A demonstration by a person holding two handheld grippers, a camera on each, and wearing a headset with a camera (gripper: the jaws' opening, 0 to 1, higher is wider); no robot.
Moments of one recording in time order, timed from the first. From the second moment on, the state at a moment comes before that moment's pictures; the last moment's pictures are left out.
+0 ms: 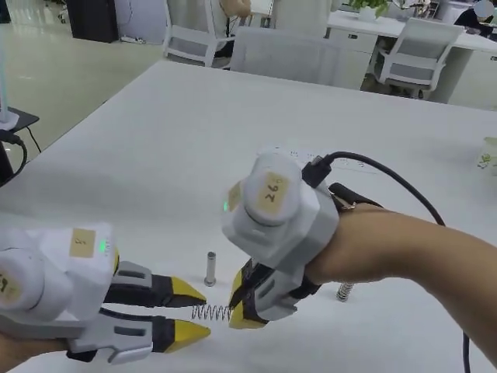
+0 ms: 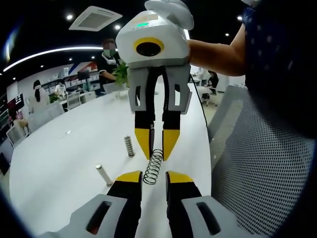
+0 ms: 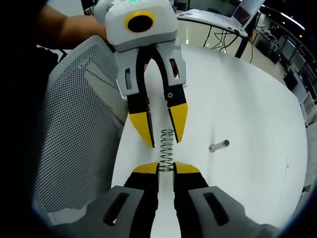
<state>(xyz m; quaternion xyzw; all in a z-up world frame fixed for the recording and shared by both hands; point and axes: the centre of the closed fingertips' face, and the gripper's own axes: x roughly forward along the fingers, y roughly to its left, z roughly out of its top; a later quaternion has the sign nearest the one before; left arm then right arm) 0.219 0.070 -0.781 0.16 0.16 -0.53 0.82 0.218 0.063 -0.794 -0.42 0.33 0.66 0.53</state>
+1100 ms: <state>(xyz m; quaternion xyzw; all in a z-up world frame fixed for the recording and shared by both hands) 0.214 0.065 -0.779 0.16 0.15 -0.55 0.81 0.215 0.054 -0.800 -0.41 0.33 0.67 0.52</state>
